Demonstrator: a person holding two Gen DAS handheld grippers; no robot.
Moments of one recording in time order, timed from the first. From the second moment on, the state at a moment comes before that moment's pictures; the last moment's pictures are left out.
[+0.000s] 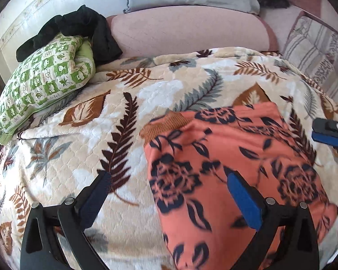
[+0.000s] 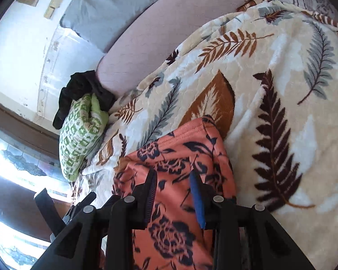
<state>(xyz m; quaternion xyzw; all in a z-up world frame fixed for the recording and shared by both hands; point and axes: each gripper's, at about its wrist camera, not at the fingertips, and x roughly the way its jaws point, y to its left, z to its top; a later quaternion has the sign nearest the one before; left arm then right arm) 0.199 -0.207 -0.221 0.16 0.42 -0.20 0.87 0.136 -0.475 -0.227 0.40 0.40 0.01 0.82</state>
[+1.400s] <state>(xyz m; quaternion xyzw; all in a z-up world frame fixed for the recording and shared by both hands) 0.107 -0.183 -0.211 0.18 0.38 -0.15 0.90 0.095 -0.403 -0.260 0.37 0.45 0.01 0.81</state>
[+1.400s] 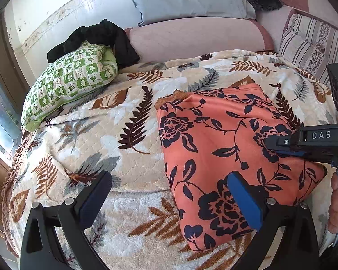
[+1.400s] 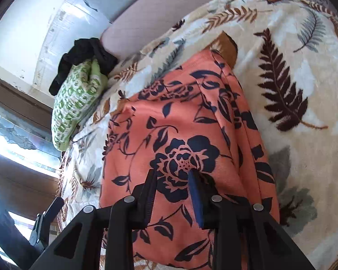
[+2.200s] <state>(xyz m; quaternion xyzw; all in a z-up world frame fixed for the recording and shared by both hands) 0.119 -0.194 -0.249 0.20 0.42 -0.13 0.87 0.096 -0.408 -0.262 0.35 0.45 0.01 0.82</state>
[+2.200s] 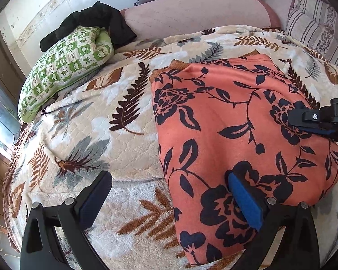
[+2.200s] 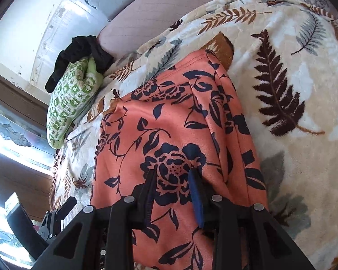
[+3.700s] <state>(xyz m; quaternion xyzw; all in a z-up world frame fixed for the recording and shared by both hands) 0.241 -0.228 -0.251 0.22 0.43 -0.09 0.87 0.122 -0.407 -0.249 0.39 0.41 0.01 0.82</state>
